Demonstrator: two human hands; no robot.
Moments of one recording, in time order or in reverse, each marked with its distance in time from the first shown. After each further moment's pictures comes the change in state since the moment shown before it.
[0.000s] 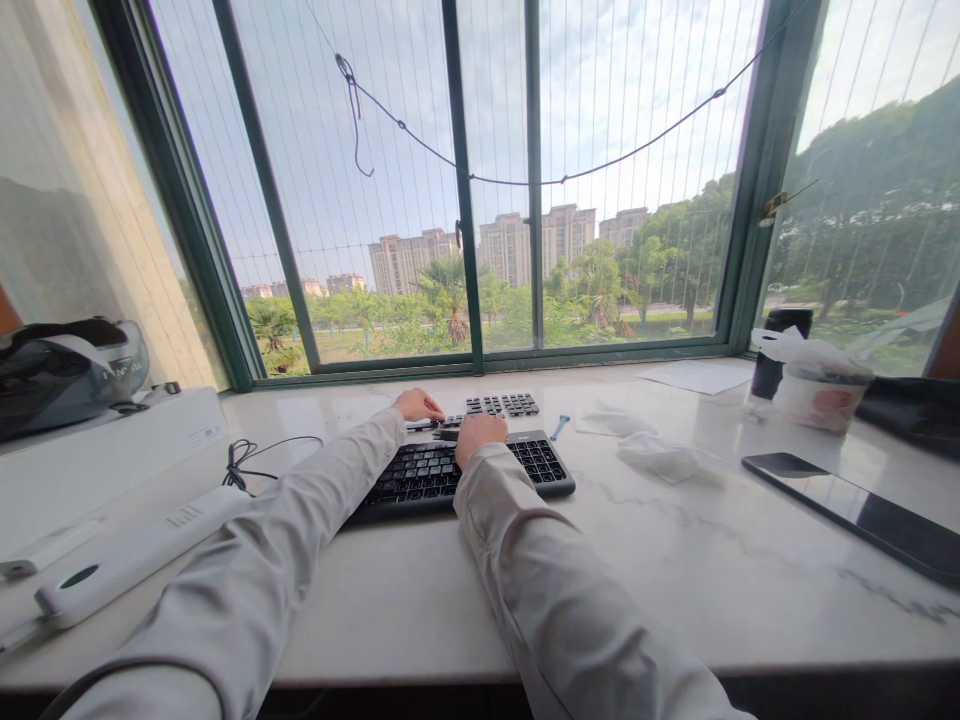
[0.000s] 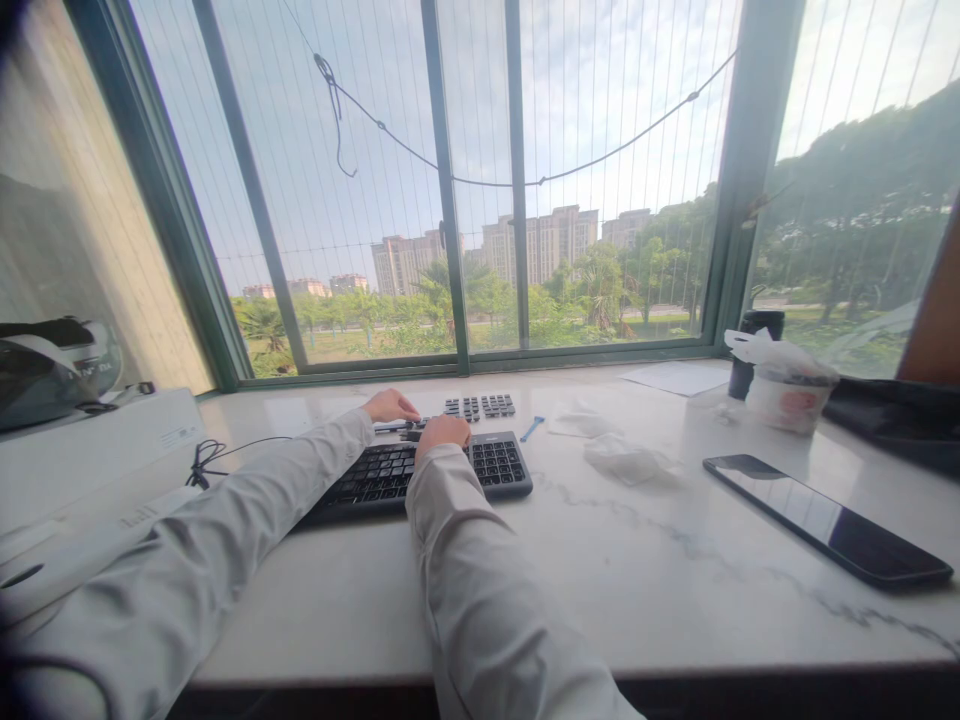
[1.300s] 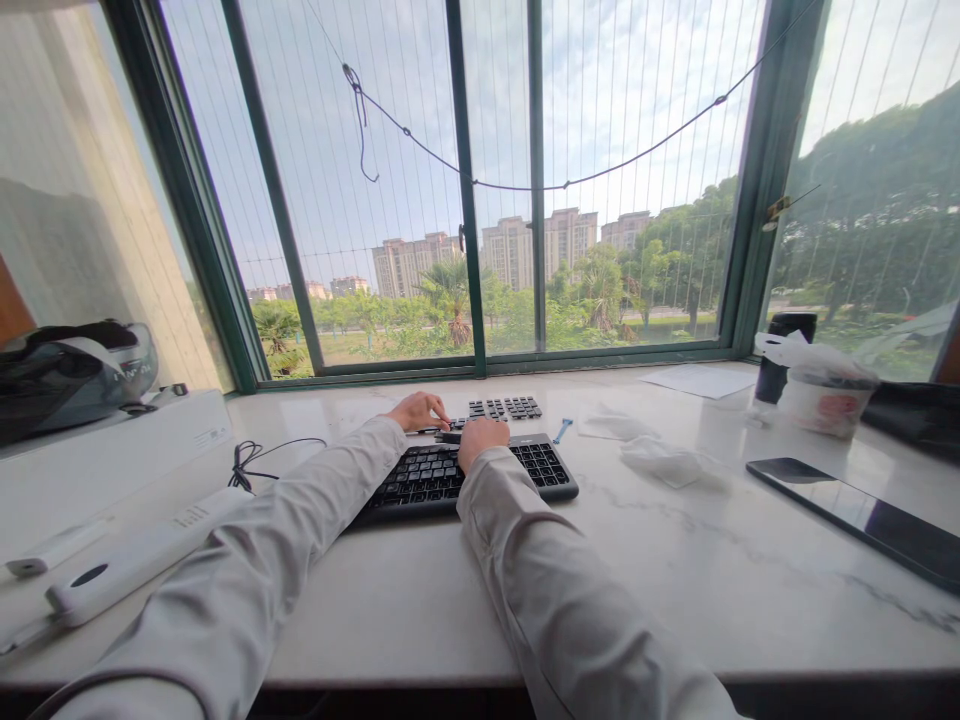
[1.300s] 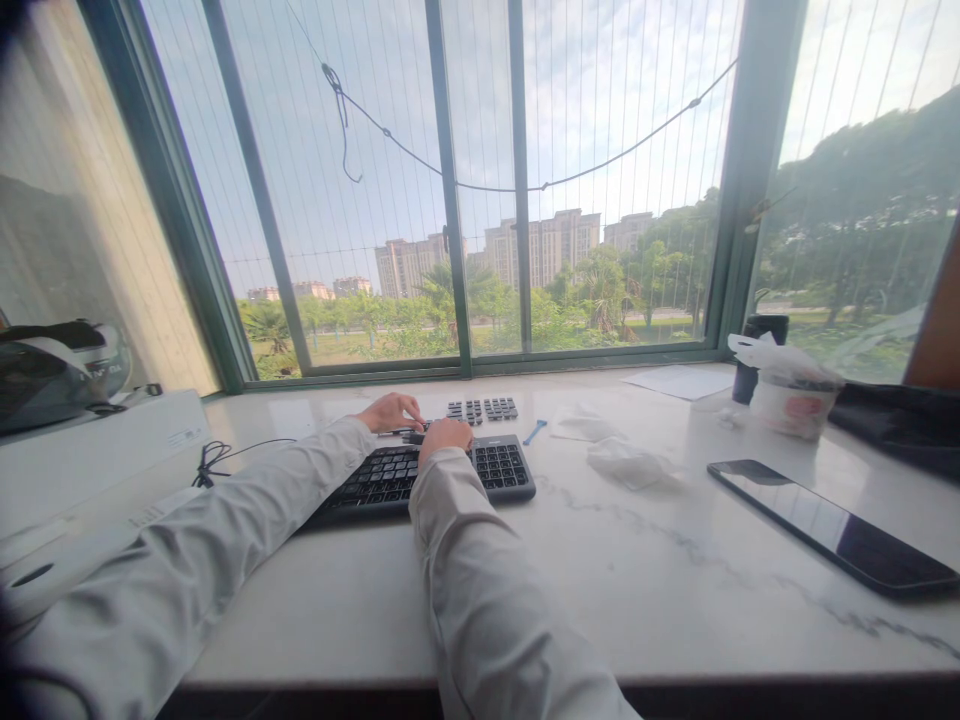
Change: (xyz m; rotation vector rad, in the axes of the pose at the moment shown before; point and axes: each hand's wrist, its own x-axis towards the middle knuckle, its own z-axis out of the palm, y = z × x) left_hand -0.021 0.007 -0.004 0.064 0.056 0.413; right_hand 0.003 0.000 0.004 0.017 0.000 -0.010
